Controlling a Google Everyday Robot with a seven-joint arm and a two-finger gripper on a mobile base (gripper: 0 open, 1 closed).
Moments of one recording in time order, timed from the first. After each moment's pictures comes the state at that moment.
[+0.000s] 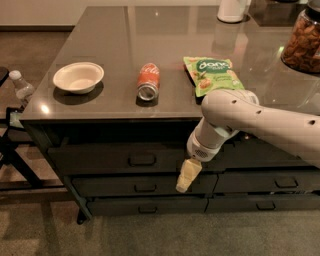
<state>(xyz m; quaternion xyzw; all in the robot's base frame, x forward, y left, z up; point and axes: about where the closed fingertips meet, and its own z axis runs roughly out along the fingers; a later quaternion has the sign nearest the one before) 0.517 -0.093 0.660 -0.57 0.81 0.11 0.11</state>
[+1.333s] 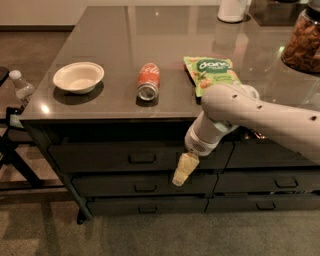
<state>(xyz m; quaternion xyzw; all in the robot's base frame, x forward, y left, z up) 0.532 -0.089 0.677 -0.56 0.81 0.11 0.14</state>
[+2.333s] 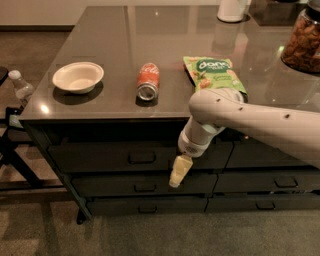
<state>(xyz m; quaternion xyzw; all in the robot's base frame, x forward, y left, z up) 0.543 -0.079 0.647 -0.58 0.80 0.10 0.11</state>
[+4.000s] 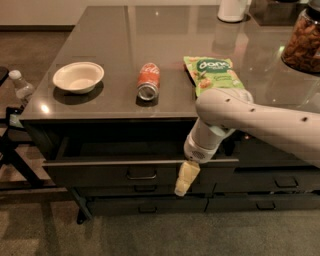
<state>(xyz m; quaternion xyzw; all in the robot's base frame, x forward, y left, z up) 0.504 -0.093 0.662 -0.57 0.81 0.11 0.08</state>
